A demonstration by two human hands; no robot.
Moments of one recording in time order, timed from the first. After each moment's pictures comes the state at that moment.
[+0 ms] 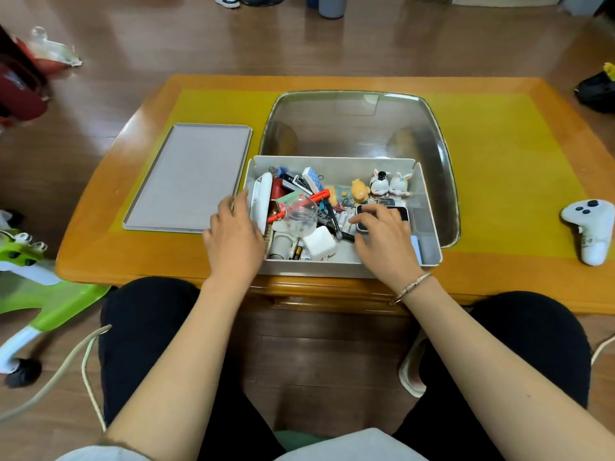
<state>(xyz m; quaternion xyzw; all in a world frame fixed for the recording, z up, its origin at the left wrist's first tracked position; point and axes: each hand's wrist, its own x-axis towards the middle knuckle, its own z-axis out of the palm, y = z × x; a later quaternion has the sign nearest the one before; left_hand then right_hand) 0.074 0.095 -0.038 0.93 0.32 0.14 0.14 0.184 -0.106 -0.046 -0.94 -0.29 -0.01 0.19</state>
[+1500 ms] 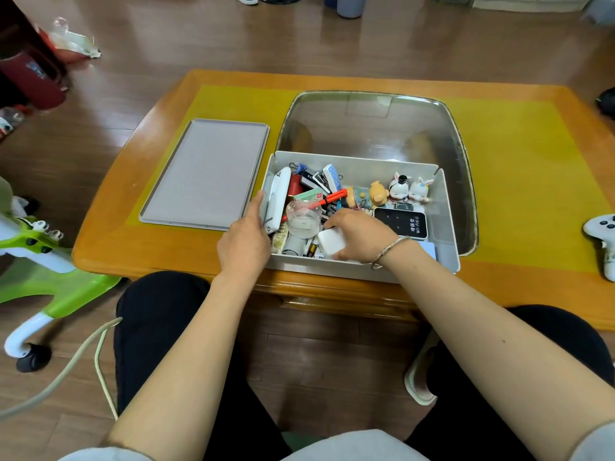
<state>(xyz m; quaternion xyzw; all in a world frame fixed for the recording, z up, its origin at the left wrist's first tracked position) 0.076 0.117 -0.060 0.91 0.35 0.11 0.17 0.205 -0.044 -0.039 -0.86 -0.47 0.16 0.08</state>
